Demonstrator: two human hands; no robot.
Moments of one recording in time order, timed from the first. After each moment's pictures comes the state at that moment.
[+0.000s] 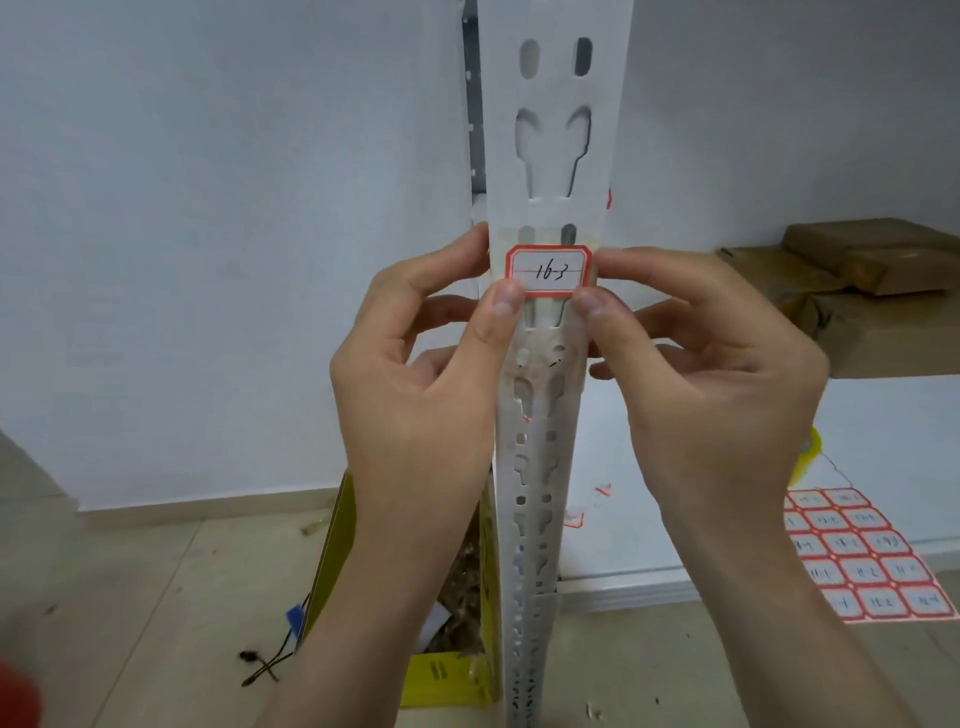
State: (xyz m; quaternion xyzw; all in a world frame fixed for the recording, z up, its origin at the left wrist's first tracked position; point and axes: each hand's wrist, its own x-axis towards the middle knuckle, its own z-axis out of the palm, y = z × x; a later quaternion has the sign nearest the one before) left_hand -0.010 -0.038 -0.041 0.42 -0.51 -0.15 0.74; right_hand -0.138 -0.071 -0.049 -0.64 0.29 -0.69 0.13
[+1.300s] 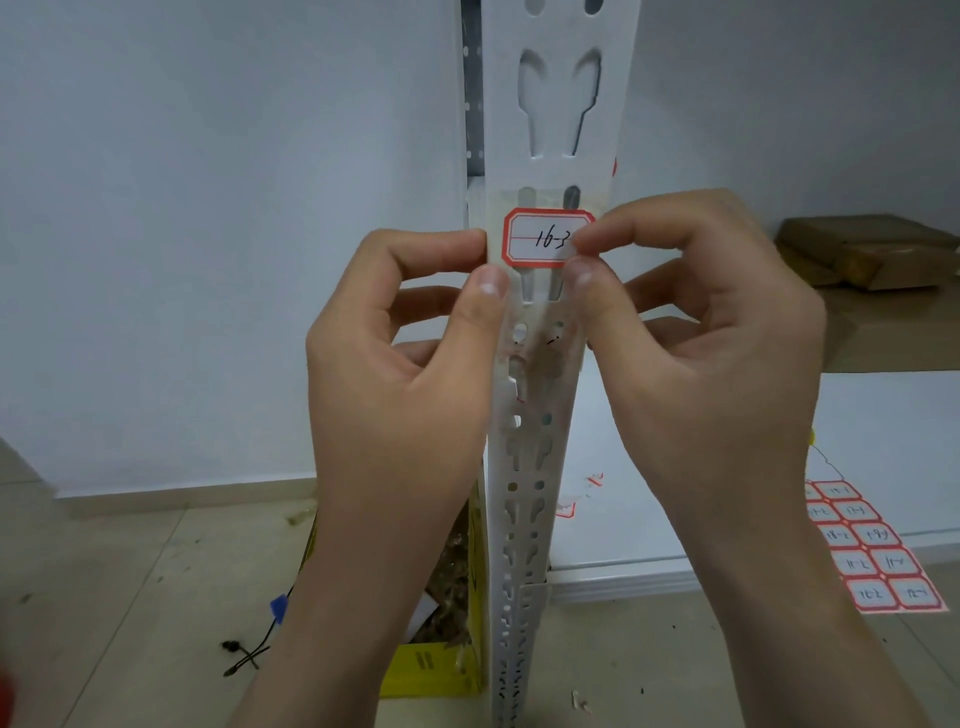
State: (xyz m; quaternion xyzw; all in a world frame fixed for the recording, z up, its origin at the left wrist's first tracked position) left_hand -0.009 -0.027 -0.040 0.45 -0.53 -0.10 0.71; right_hand -0.136 -0.064 -0.039 -0.69 0.31 -0.65 0.08
